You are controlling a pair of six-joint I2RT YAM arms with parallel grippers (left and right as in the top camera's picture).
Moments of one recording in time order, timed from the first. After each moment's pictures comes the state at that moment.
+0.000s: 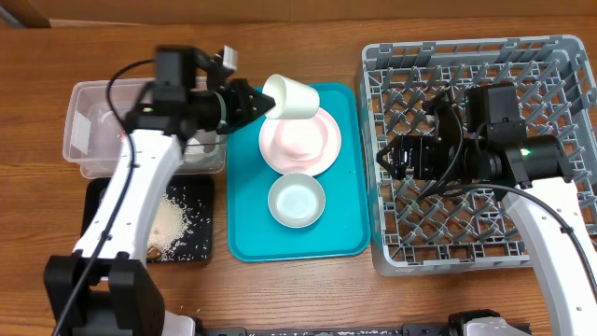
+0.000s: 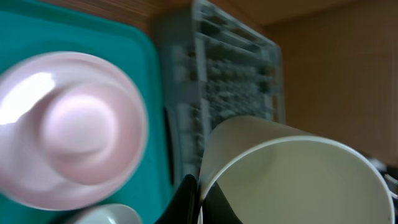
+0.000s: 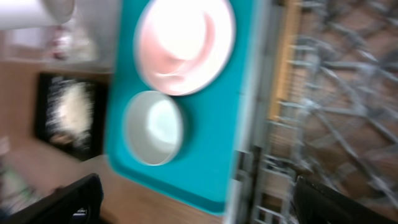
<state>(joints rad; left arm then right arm) -0.07 1.64 1.34 -0.52 0.90 -0.55 0.12 1.34 1.26 -1.02 -0.54 0.13</state>
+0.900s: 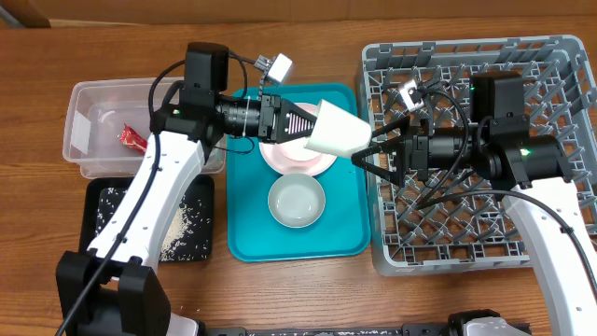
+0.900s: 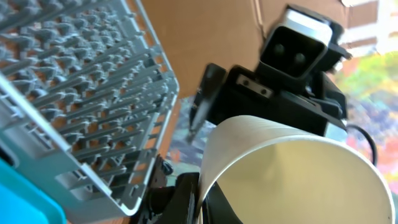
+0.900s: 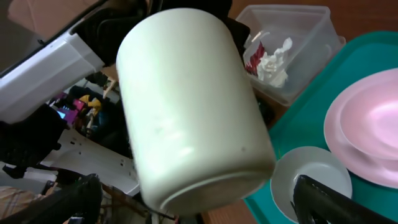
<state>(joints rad) -0.22 1.64 1.34 -0.44 1.41 -0.46 0.12 1.34 1.26 -0.80 -1.22 -0.04</state>
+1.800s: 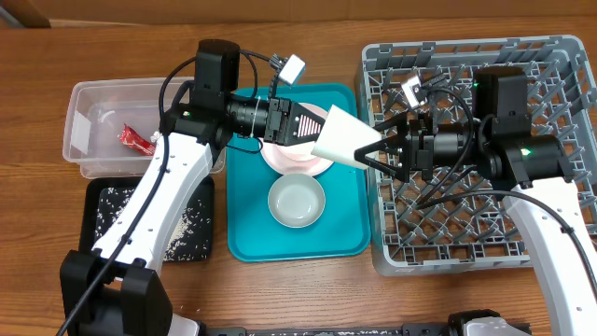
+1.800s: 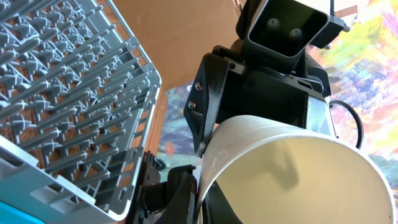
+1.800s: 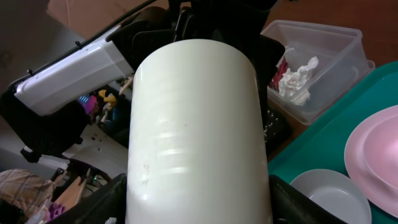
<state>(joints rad) -0.26 1.64 1.34 -0.35 1.46 -0.46 0.12 1.34 1.26 -0.74 -1.31 -0.06</state>
